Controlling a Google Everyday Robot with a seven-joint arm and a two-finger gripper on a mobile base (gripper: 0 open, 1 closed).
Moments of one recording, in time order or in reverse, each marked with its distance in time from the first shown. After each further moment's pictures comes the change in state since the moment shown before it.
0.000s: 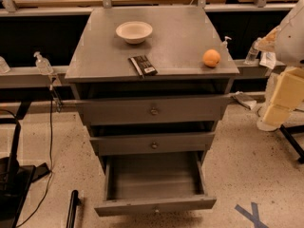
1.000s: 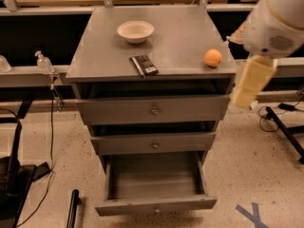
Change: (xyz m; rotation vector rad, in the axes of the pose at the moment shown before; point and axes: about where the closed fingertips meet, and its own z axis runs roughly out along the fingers) arm -0.038 -0.033 0.025 0.005 -0.034 -0.040
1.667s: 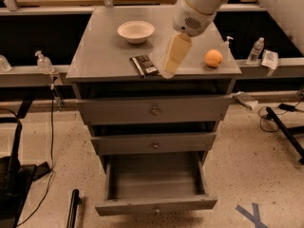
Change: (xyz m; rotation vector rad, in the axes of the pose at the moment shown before) arm -0.131 -0.098 0.085 -0.014 -0.161 -0.032
